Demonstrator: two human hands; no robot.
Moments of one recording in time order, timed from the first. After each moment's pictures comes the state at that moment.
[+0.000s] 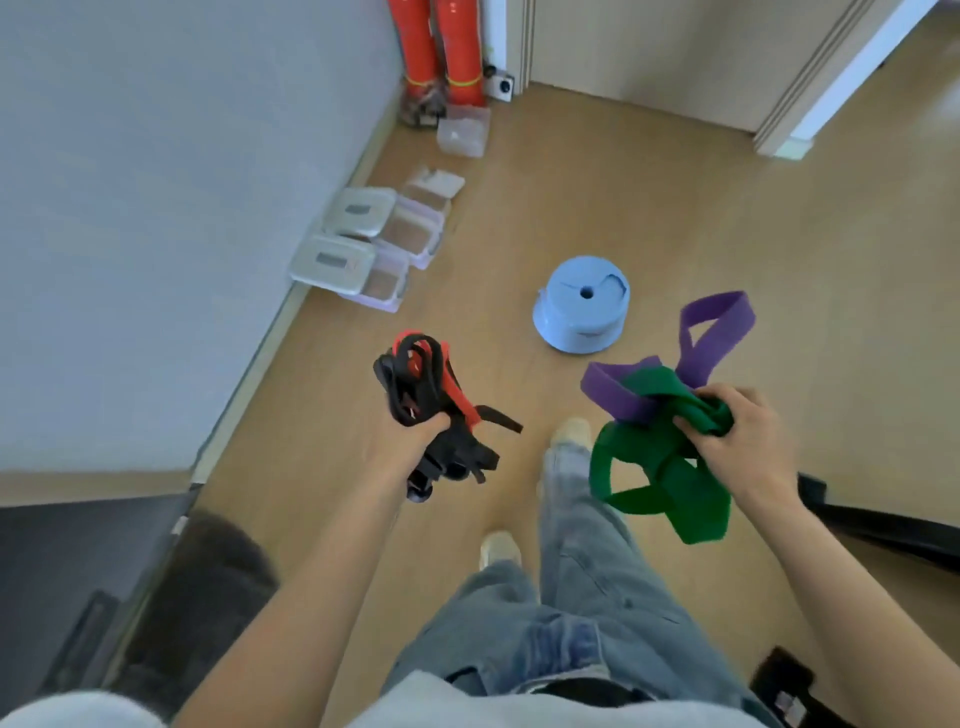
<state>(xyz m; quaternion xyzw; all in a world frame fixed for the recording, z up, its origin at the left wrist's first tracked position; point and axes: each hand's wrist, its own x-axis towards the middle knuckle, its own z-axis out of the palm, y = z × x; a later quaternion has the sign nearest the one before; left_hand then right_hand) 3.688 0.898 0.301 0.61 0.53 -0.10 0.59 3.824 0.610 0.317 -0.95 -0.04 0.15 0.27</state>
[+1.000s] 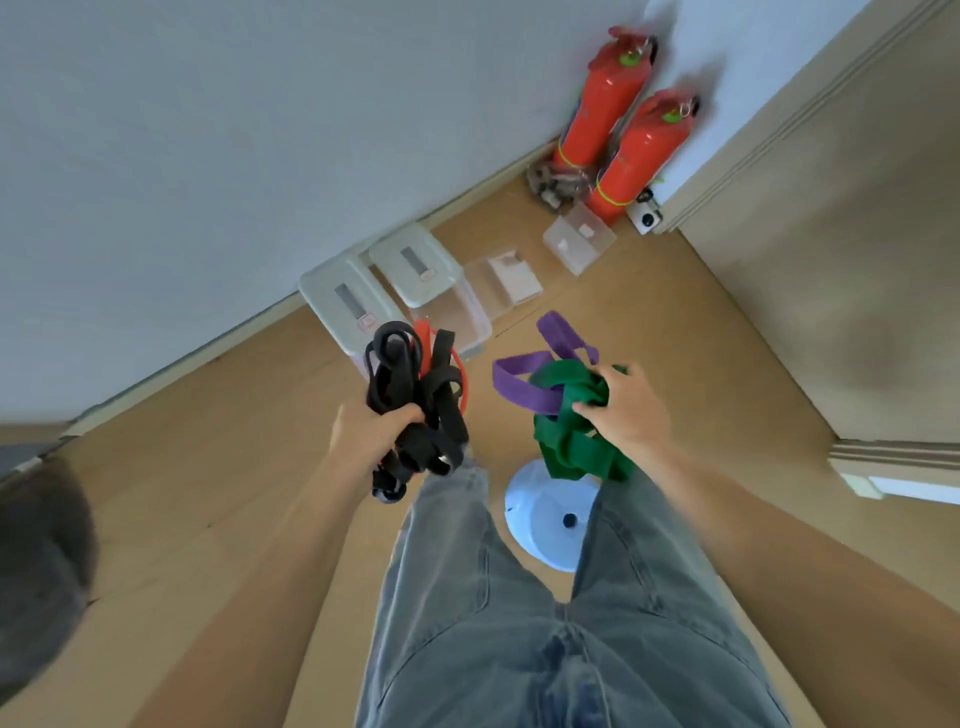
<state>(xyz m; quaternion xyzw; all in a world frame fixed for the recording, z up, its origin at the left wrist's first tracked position) 4.031 1.176 0.255 0.41 0.68 0.07 0.61 4.284 1.062 0.235 -0.88 -0.36 0.31 0.00</state>
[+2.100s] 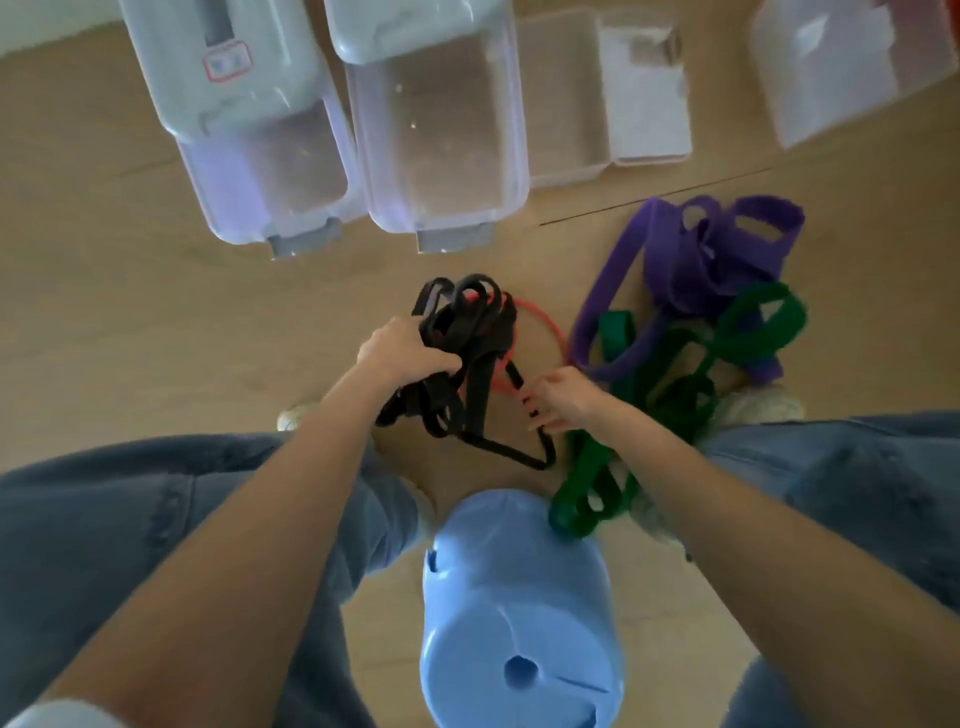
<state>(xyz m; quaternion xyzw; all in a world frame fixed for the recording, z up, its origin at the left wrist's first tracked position) 4.199 1.179 -0.295 0.49 0.68 -0.19 0.52 4.388 1.110 -0.327 -0.67 -0.23 0.70 -0.05</state>
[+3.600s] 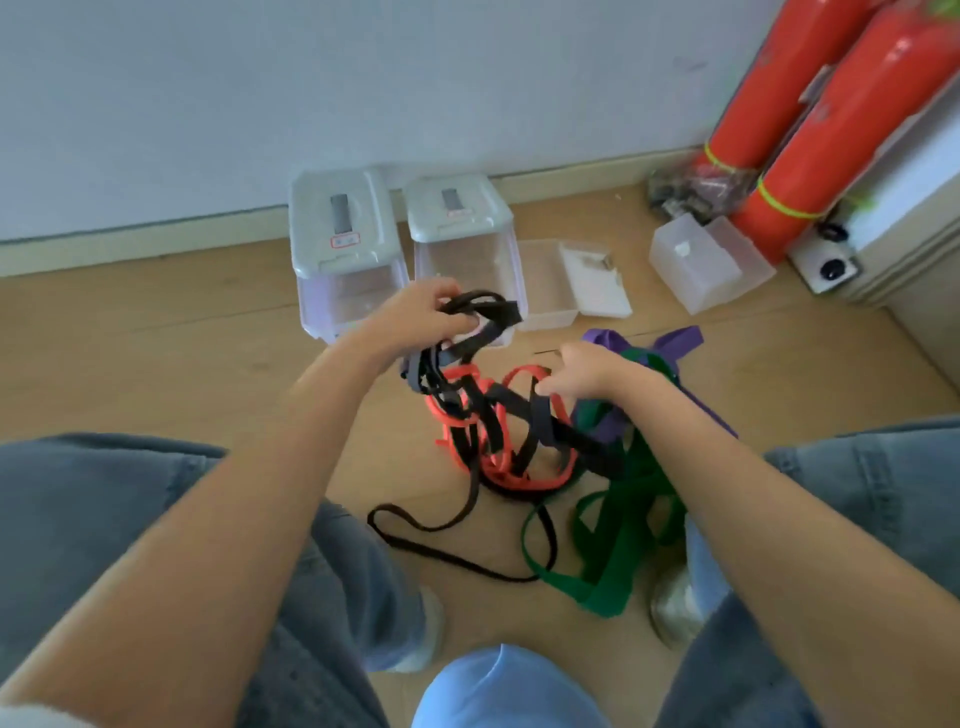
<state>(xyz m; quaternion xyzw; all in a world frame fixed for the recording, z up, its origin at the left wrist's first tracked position) 4.182 1.140 -0.156 0.67 0.57 0.13 0.46 4.376 1.114 -0.207 -0.68 -0.61 0.41 -0.05</state>
